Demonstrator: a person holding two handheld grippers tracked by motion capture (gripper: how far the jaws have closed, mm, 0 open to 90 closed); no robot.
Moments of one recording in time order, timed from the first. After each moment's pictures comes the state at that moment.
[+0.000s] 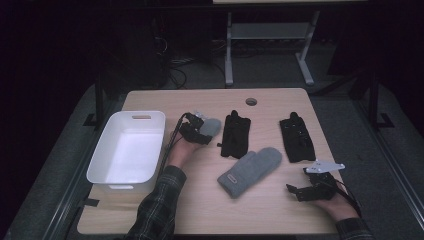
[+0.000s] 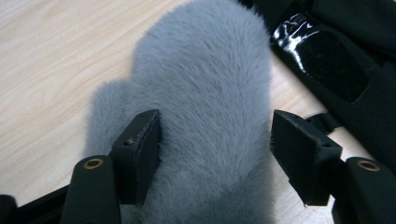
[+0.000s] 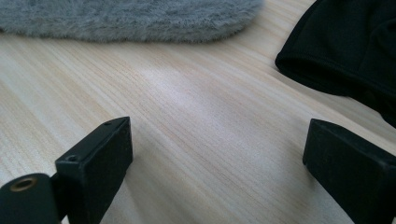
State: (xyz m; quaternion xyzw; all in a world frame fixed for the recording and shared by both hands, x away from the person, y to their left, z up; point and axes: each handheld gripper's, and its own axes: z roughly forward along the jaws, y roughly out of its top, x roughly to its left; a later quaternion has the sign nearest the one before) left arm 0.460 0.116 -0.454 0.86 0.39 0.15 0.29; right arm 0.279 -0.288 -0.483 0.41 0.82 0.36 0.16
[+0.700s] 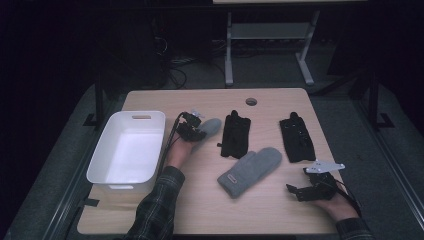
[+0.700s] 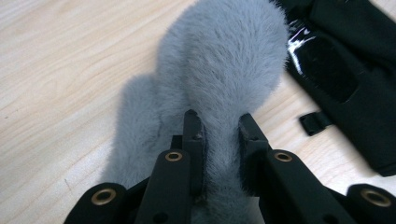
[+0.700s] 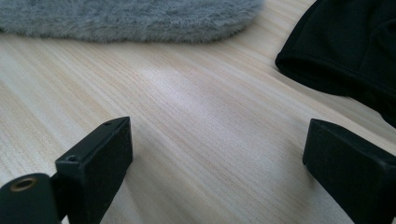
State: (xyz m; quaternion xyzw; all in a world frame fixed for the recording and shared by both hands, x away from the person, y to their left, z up) left arm 0.455 0.123 -0.440 0.85 0.41 0.14 0.30; right arm 0.279 -0.288 -0.483 0.41 0.82 0.36 0.16
